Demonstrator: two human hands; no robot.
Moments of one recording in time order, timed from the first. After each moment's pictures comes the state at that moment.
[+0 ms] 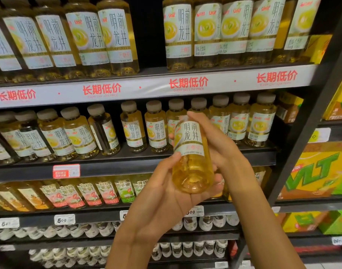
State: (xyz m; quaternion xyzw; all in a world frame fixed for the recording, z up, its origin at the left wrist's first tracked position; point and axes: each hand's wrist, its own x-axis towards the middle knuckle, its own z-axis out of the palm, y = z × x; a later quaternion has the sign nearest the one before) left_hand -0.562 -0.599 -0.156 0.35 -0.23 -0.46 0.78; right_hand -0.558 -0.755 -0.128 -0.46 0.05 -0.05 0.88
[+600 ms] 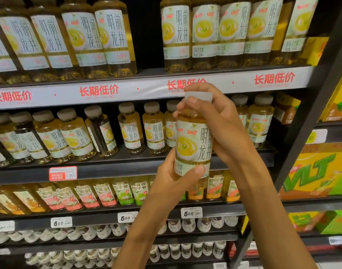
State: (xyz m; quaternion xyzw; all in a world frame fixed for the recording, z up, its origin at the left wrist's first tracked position) left_hand -0.551 -0.613 -0.168 0.57 -0.39 -0.25 0.68; right_hand -0.579 -0.748 -0.095 -0.65 -0.08 -0.31 0.69
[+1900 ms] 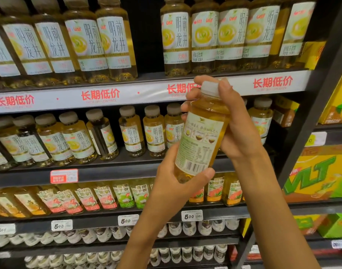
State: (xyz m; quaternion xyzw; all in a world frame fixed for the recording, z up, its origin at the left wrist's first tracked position) left_hand -0.555 -0.619 -0.159 0.61 -0.41 -0.12 0.66; right_hand -0.585 -0.757 -0.081 -0.56 -0.16 -0.28 0.76
